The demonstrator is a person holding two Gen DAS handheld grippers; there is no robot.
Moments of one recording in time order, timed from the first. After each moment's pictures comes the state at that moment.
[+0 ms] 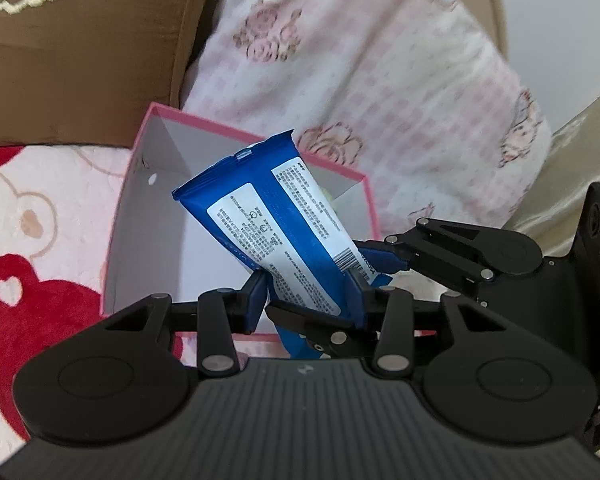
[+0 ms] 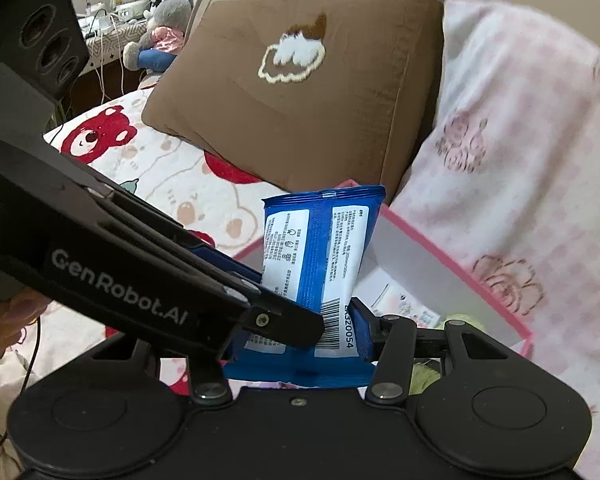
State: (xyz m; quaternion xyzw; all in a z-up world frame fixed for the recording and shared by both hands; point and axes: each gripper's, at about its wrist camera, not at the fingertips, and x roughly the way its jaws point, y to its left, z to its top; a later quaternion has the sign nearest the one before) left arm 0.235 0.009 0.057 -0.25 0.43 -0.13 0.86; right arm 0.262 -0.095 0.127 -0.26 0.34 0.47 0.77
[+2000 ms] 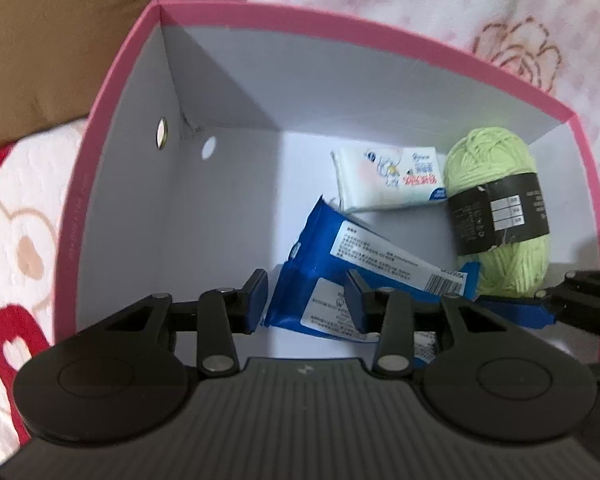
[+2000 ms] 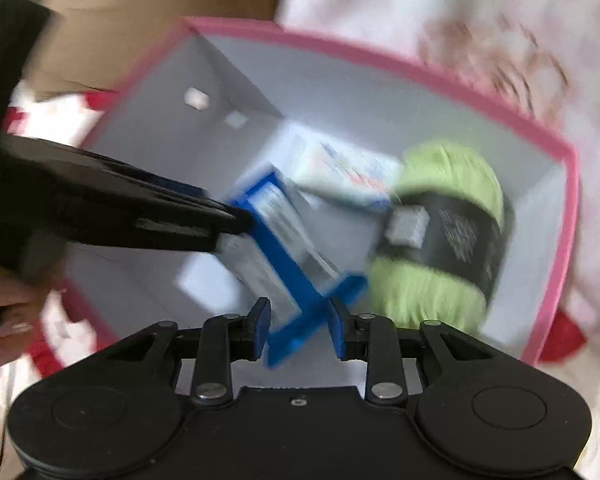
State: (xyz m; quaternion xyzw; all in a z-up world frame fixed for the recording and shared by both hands) left arm 0.348 -0.010 -0.074 -0.13 0.54 -0.01 0.83; right arm 0.359 -0.111 -0.002 -0.19 0.53 0.34 0.75
